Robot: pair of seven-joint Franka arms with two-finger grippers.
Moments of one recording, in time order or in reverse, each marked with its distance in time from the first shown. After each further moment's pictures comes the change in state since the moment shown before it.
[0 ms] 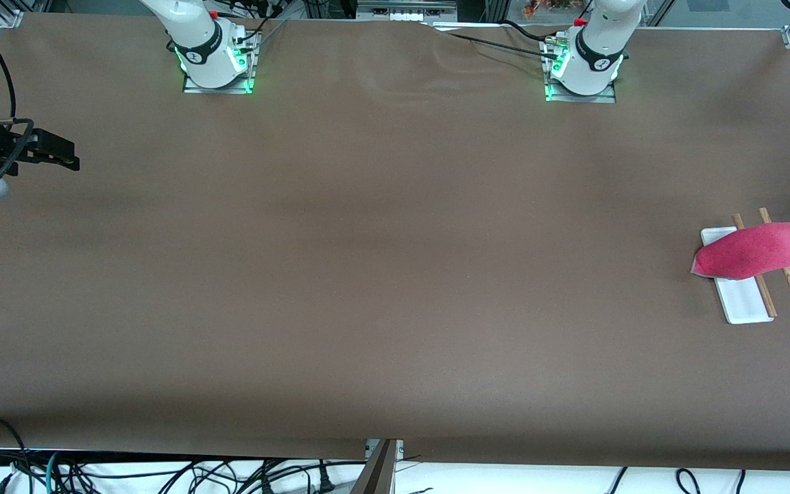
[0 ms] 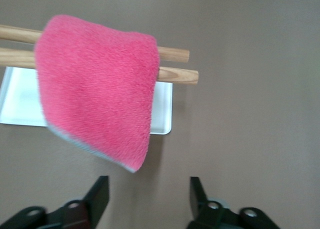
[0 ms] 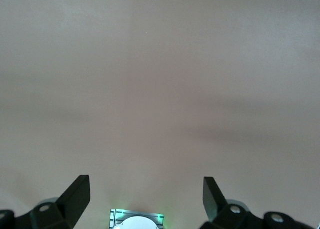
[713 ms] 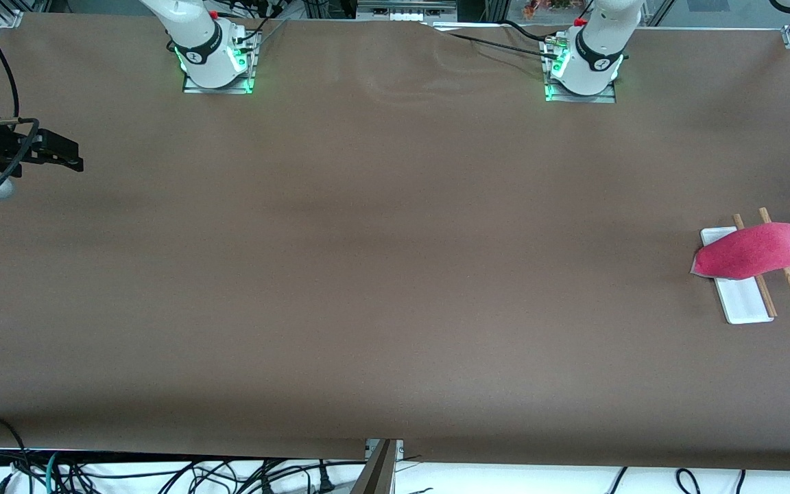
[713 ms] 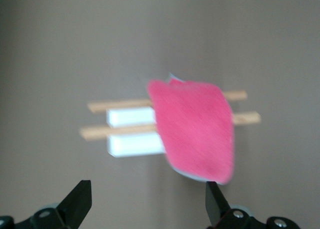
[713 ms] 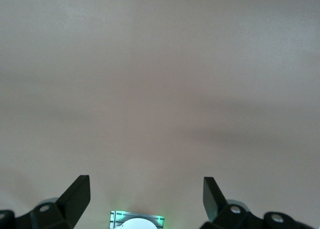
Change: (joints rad) left arm -0.125 -0.024 -0.066 0.223 -0.003 -0.036 -0.004; right arm 0.001 0.000 0.003 0.000 0.000 0.006 0.000
